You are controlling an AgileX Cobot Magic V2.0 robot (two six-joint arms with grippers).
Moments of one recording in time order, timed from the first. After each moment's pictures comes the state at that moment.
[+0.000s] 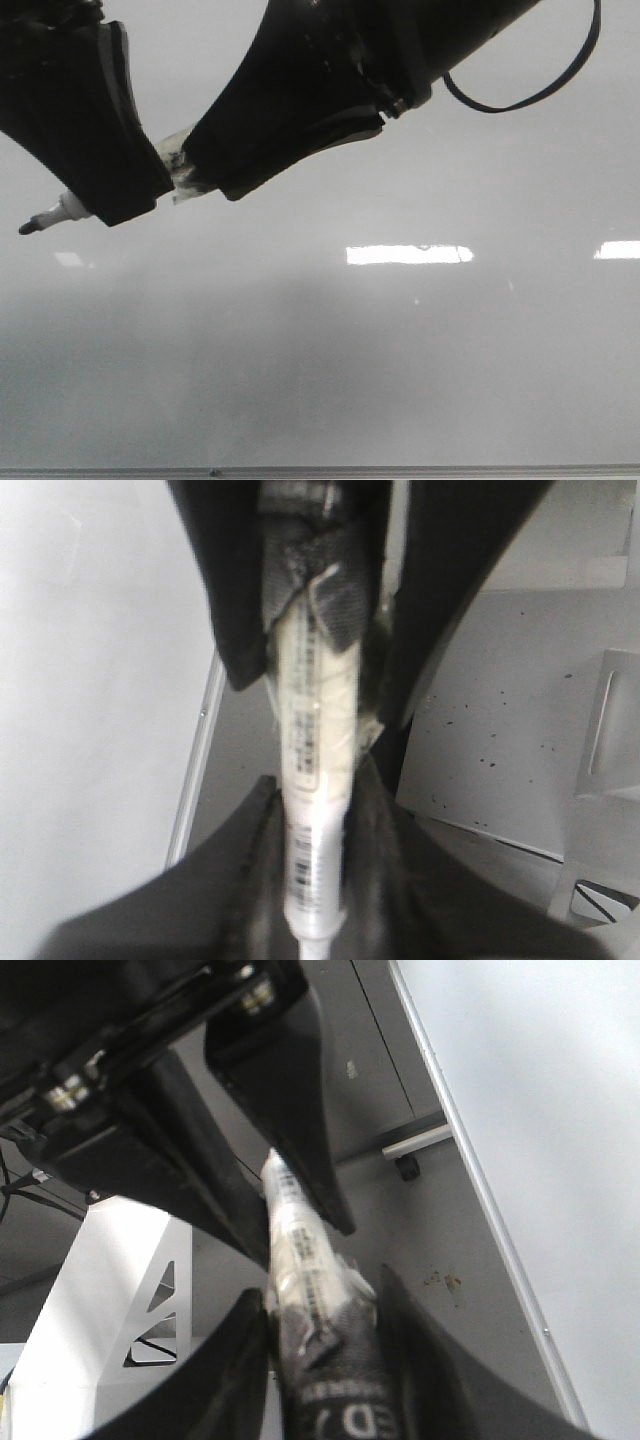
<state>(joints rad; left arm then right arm) -0.61 1.43 -1.19 -0.35 1.17 0.82 0.51 1.57 -1.07 1.12 0.95 -1.24</state>
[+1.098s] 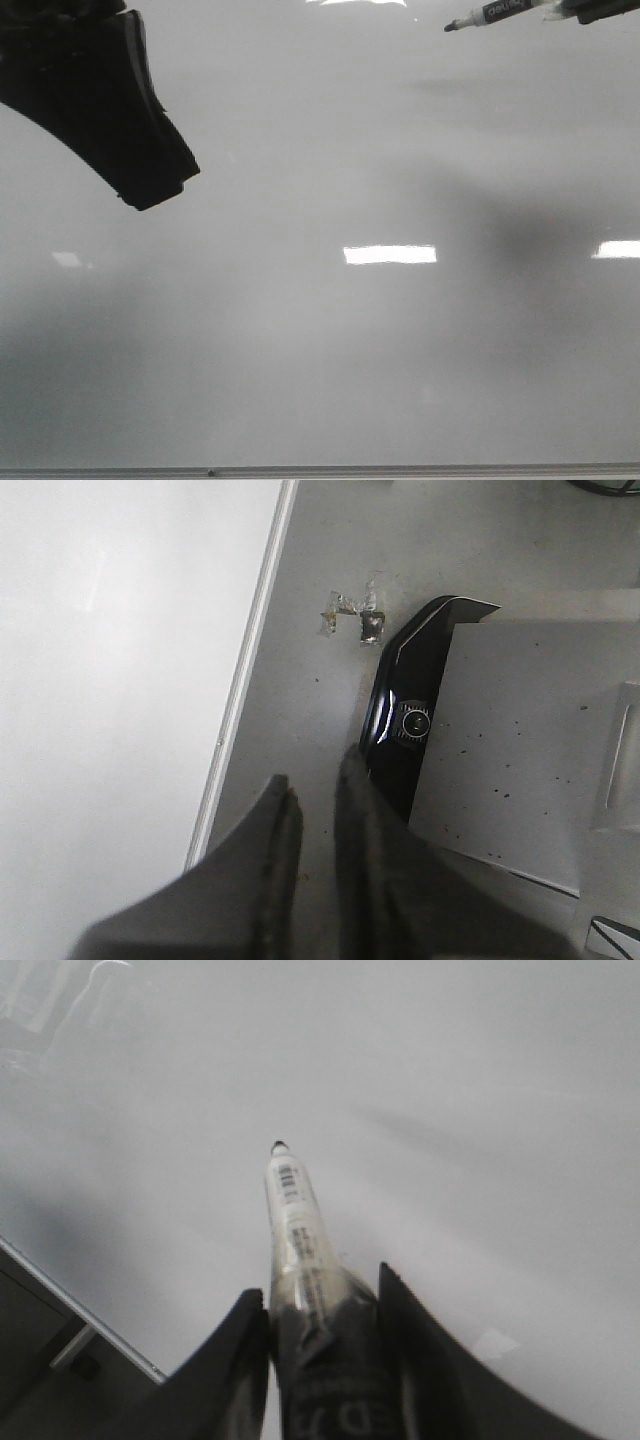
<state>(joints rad) -0.61 1.43 -1.19 -0.36 1.12 0.82 -0.05 1.13 -0.85 1.09 0.71 -1.13</state>
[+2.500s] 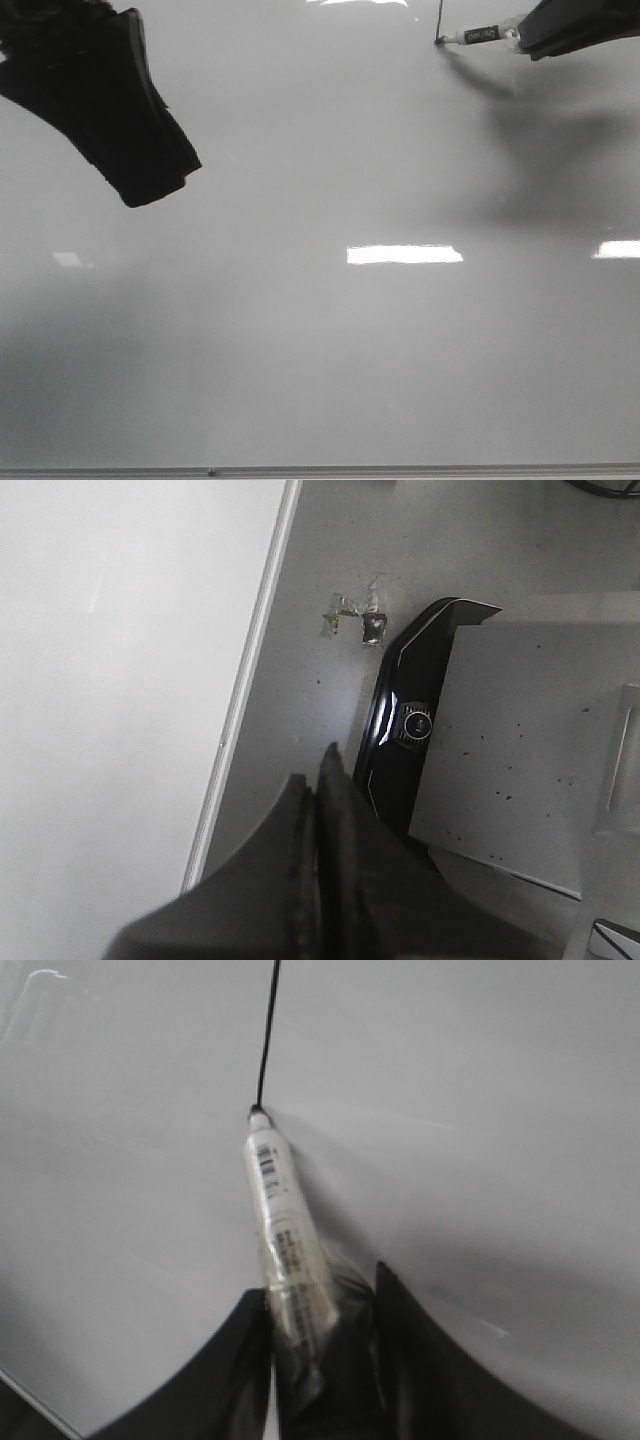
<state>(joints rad) -0.61 1.43 -1.19 -0.36 1.12 0.82 -0.05 1.43 -1.03 1.13 0.62 -1.13</state>
